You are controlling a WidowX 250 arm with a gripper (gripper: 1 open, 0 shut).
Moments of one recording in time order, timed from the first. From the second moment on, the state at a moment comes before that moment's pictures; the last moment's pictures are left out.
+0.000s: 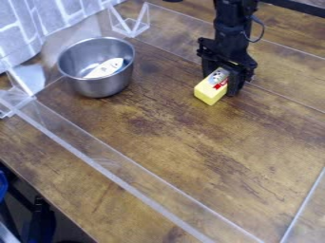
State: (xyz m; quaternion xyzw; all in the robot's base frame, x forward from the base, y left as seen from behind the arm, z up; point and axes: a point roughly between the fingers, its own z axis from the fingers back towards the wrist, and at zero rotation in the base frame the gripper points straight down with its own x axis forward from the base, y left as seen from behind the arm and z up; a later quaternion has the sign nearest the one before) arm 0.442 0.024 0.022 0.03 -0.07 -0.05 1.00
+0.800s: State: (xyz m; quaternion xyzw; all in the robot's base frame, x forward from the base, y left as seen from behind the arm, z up) arm 0.416 0.032 0.030 0.02 -0.06 -0.04 1.00
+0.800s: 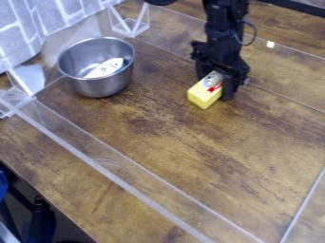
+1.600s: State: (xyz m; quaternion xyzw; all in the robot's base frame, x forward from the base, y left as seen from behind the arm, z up) arm 0.324 0.156 0.118 0.06 -0.14 0.04 0.99
